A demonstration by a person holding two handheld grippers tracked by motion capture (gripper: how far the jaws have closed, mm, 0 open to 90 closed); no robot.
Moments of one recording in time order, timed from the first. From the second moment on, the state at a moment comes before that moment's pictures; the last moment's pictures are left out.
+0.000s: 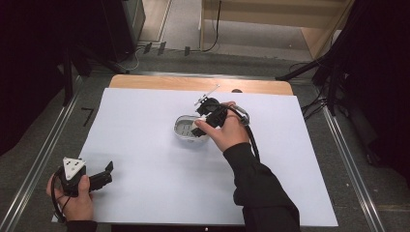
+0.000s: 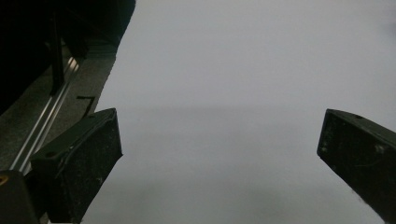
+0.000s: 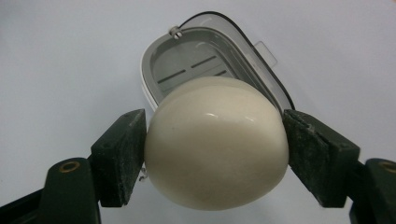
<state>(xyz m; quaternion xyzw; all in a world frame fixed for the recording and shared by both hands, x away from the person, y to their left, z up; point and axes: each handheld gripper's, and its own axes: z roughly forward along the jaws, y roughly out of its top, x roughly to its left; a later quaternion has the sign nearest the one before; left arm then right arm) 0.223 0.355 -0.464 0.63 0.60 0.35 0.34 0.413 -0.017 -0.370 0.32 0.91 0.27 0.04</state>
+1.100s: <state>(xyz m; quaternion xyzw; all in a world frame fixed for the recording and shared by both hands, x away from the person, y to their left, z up) 0.223 0.355 -0.464 0.63 0.60 0.35 0.35 0.425 0.008 -0.383 0.33 0.91 0.25 0.04</state>
